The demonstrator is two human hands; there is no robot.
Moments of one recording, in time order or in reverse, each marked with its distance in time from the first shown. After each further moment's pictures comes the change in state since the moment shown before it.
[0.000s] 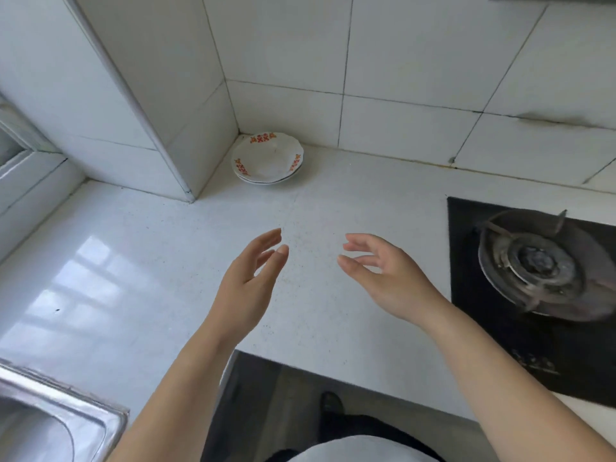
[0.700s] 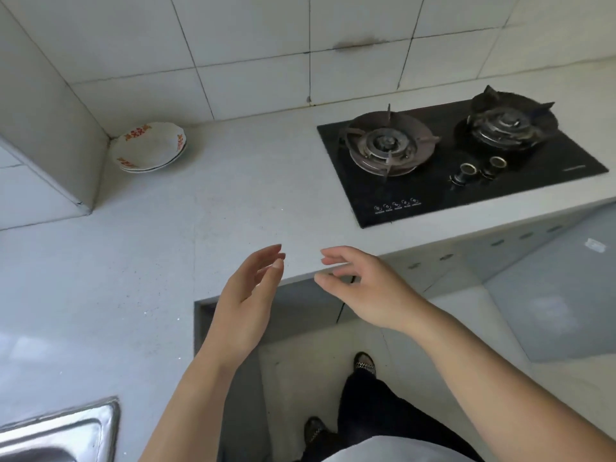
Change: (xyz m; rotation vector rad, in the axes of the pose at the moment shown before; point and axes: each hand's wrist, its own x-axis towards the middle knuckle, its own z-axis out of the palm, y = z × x) left_hand -0.172 -0.021 0.009 -0.013 -0.454 0.077; right_hand -0.237 0.033 0.075 0.035 0.279 0.181
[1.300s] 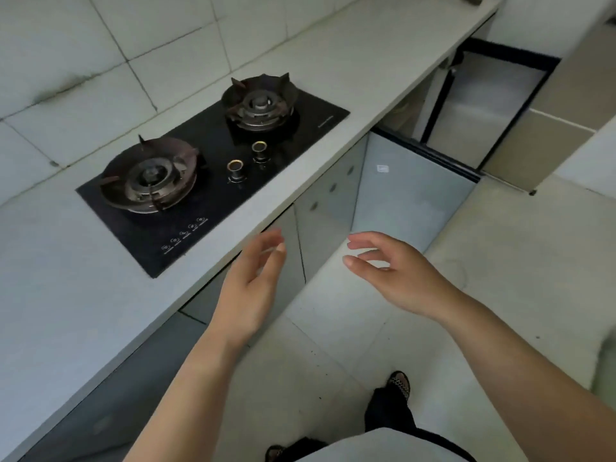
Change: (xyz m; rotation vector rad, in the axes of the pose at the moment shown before) left_hand -0.027 0.085 0.316 0.189 -0.524 0.232; right_hand -0.204 0.193 -0.213 0.197 0.608 0.277
